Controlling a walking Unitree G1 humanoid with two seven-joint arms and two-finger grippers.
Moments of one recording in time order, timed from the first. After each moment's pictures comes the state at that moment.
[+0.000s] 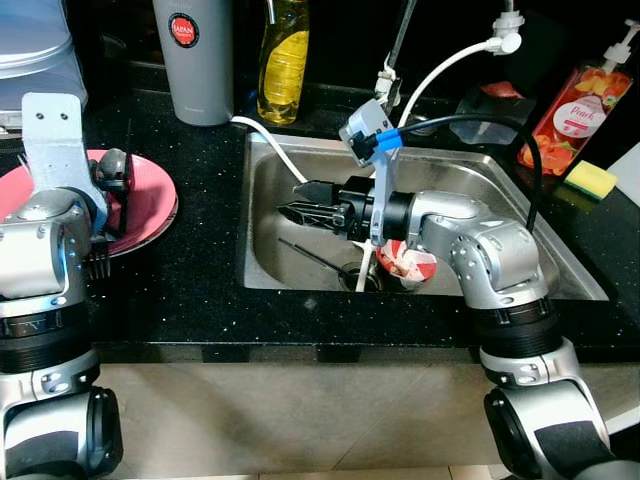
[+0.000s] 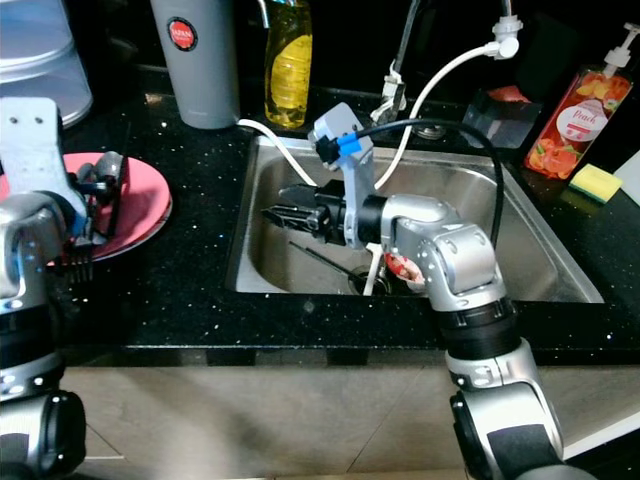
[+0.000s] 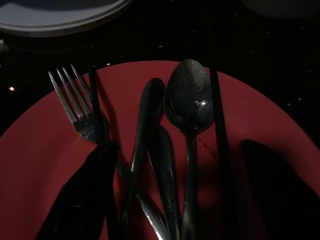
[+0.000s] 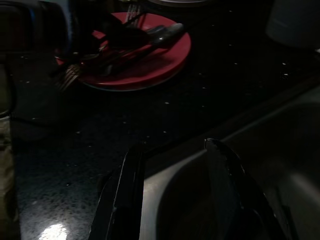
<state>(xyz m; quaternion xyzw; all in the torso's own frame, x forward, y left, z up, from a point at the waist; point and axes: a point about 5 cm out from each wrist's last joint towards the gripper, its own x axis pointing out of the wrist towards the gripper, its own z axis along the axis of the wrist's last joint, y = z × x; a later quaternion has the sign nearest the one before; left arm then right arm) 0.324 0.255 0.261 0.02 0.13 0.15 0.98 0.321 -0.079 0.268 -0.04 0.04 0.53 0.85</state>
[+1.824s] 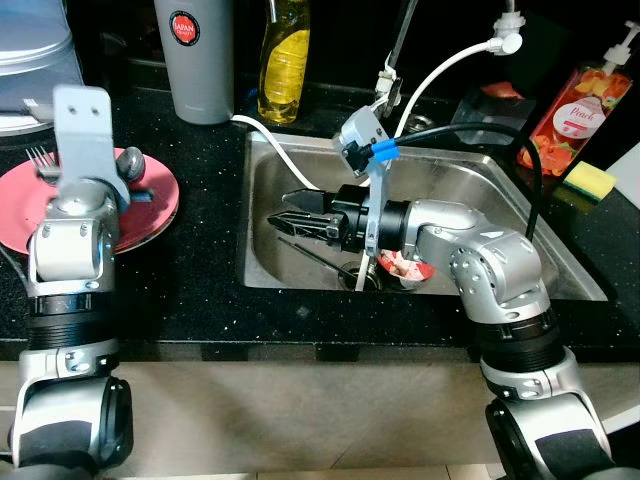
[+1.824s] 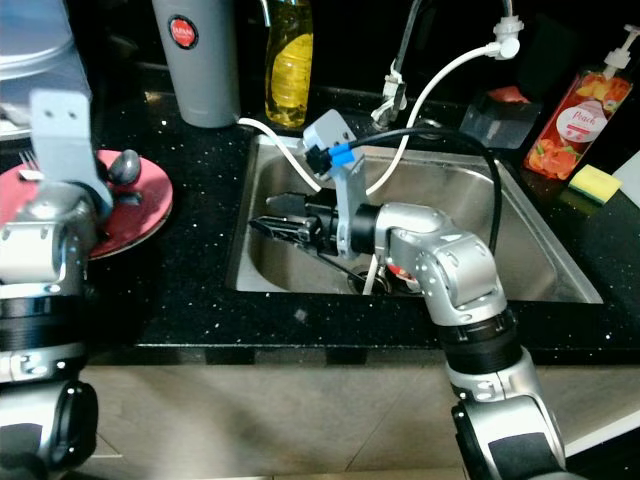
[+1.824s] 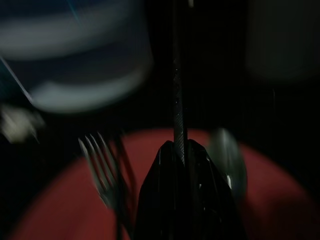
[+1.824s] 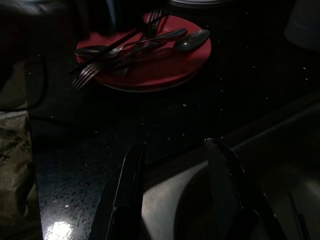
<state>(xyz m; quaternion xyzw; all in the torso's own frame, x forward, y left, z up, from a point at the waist) 0.343 0.246 0.287 0.11 -0.01 0.19 0.98 0.310 -0.071 0.268 -0.04 0.03 0.54 0.84</state>
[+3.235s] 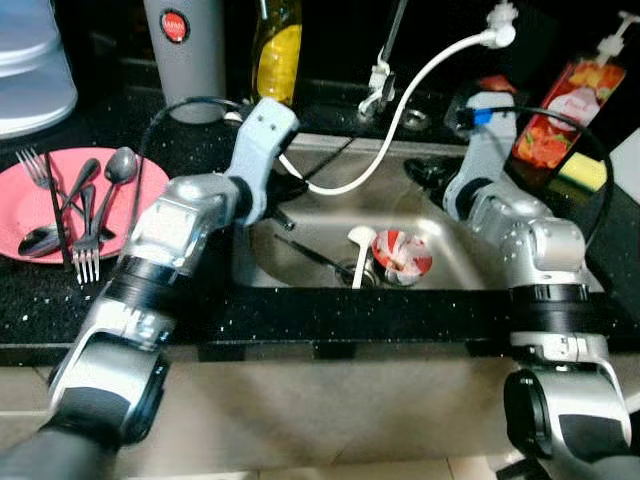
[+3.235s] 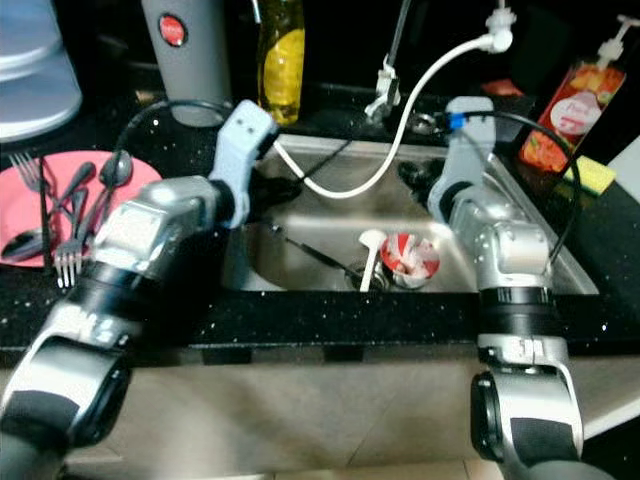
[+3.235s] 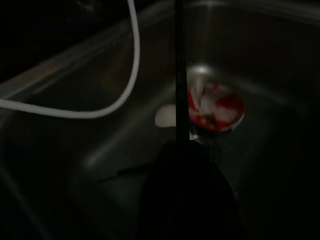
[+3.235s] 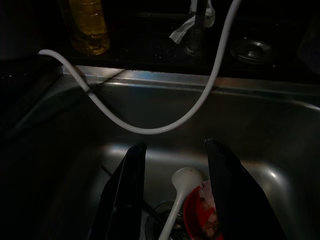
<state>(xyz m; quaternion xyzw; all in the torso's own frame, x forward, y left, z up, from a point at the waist) 0.381 0.096 0.238 0.14 0.12 -0.36 0.91 0.373 -0.191 0.255 0.03 0.03 0.13 0.99</state>
